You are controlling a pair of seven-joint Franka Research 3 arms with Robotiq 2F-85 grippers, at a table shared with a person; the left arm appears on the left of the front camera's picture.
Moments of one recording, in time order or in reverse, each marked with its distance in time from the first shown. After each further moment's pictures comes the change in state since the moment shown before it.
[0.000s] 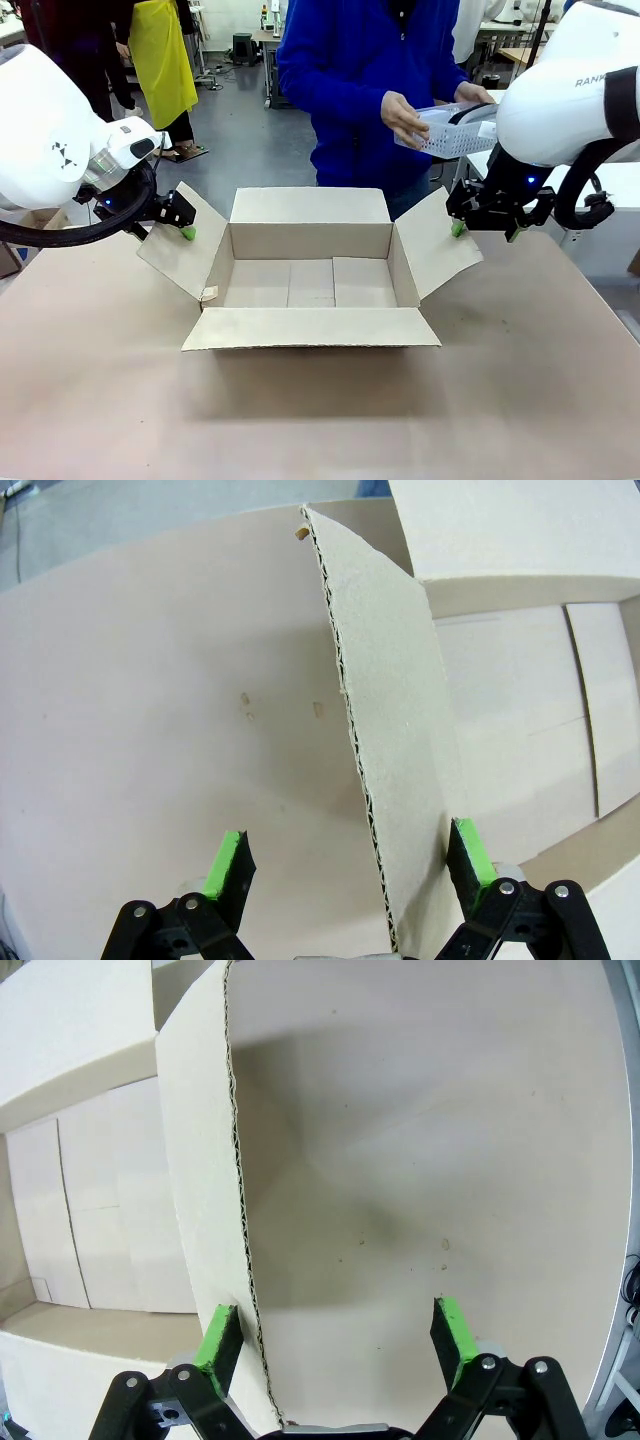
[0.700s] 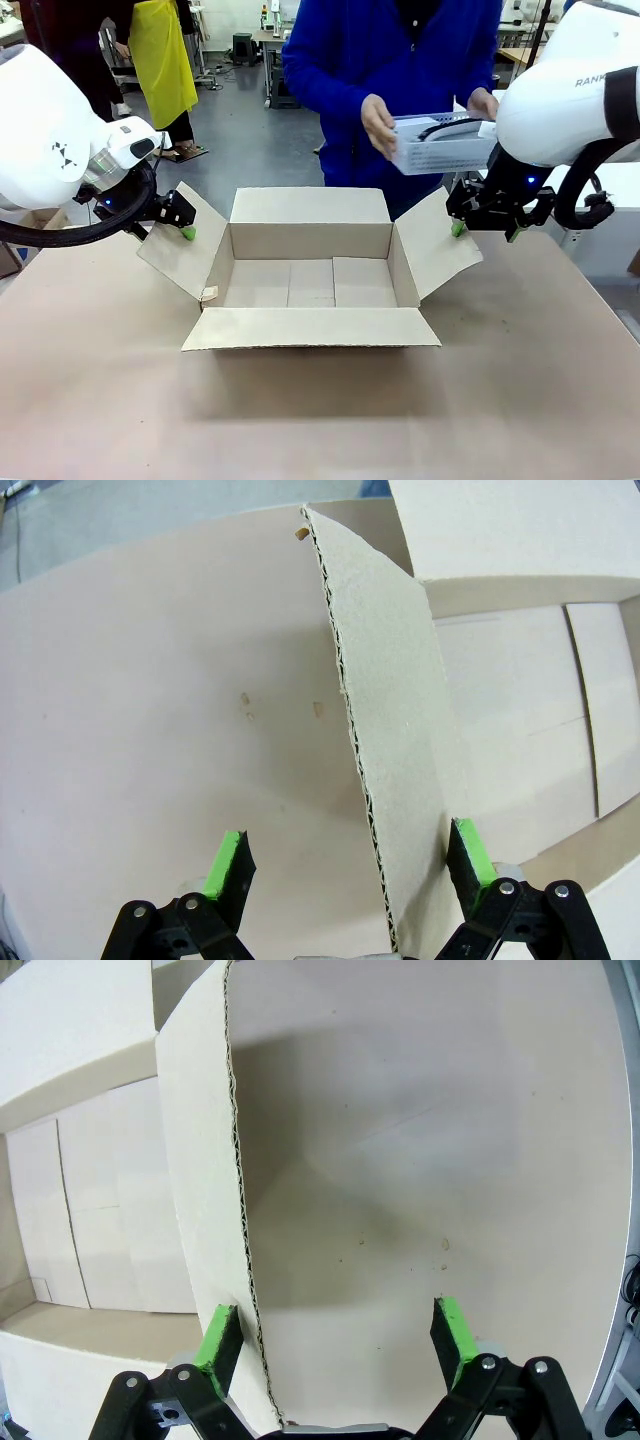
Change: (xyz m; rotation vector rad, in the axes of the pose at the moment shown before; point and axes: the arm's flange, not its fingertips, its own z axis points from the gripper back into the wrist) left arm 0.000 0.000 0.000 0.000 0.000 0.000; right arm 0.000 0.000 0.000 0.000 0.000 0.000
